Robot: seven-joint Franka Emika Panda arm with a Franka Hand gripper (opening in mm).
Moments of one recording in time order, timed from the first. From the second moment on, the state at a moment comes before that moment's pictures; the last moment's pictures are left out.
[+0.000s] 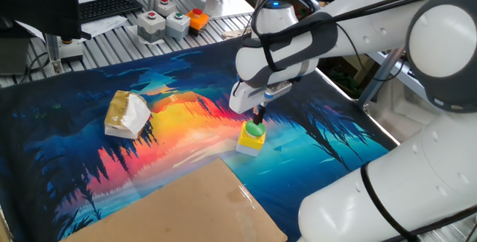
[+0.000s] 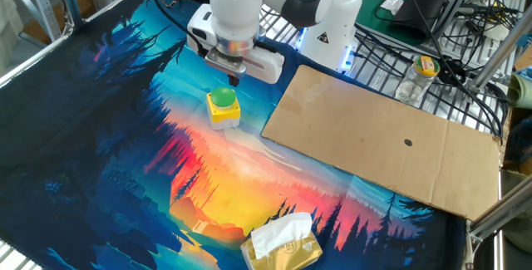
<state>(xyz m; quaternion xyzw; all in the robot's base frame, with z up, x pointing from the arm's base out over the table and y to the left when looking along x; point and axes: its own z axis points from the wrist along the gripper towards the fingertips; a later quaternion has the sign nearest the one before) 0.375 -0.094 0.182 0.07 -0.99 0.03 0.09</state>
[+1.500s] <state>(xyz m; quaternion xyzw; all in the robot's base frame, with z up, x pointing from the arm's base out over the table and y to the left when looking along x) 0.379 -0.110 0.149 0.10 -0.99 0.04 0.08</state>
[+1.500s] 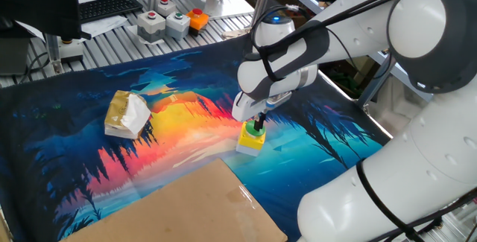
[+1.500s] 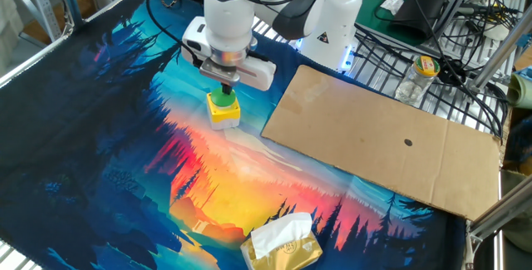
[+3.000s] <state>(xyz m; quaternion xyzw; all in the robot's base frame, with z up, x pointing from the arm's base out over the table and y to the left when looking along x) 0.402 -0.115 0.140 0.09 -0.99 0.04 0.06</state>
